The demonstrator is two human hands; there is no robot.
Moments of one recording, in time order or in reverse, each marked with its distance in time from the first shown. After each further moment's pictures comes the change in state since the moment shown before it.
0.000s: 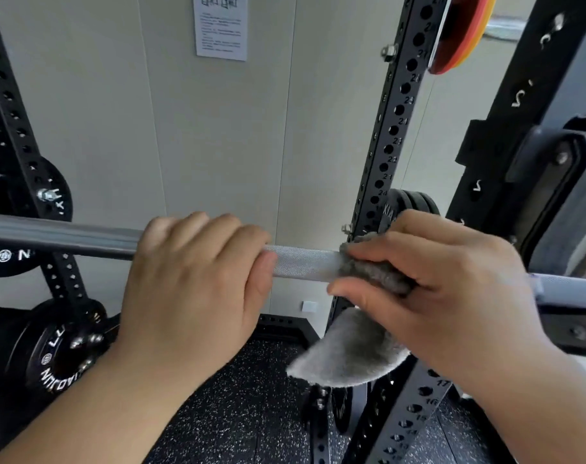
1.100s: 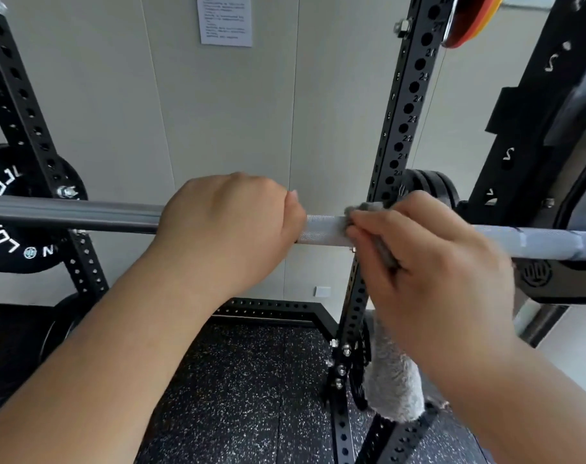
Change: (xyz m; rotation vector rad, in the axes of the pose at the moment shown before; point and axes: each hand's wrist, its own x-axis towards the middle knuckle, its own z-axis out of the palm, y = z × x) left_hand 0.039 -0.021 -0.019 0.117 -0.283 -0.113; right_hand -0.010 -0.041 0.057 -0.208 0.319 0.037
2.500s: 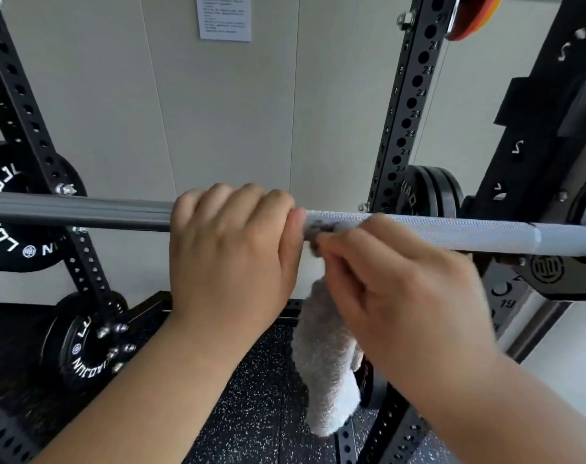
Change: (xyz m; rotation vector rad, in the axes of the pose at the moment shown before) left_hand -0.042 0.005 0.037 -0.107 0.421 0.043; right_hand -0.011 -0.023 0.007 0.013 -0.132 -0.038
